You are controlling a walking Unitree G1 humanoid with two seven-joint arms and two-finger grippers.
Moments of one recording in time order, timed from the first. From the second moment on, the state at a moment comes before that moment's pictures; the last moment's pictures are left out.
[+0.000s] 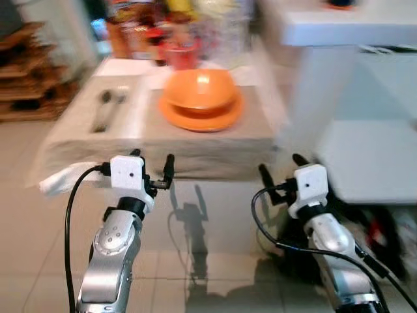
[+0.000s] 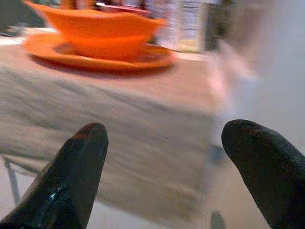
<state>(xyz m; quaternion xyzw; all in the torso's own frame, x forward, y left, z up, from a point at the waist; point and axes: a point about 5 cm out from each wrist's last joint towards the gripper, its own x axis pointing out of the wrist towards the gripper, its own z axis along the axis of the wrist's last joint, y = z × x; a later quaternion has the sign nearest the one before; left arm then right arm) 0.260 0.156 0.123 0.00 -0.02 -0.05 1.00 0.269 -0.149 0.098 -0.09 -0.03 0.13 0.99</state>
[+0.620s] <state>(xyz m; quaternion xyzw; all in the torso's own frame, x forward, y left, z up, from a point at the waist) 0.269 0.159 0.138 0.07 -0.03 -0.08 0.99 0.264 -0.139 0.102 -0.08 -0.05 0.14 0.99</state>
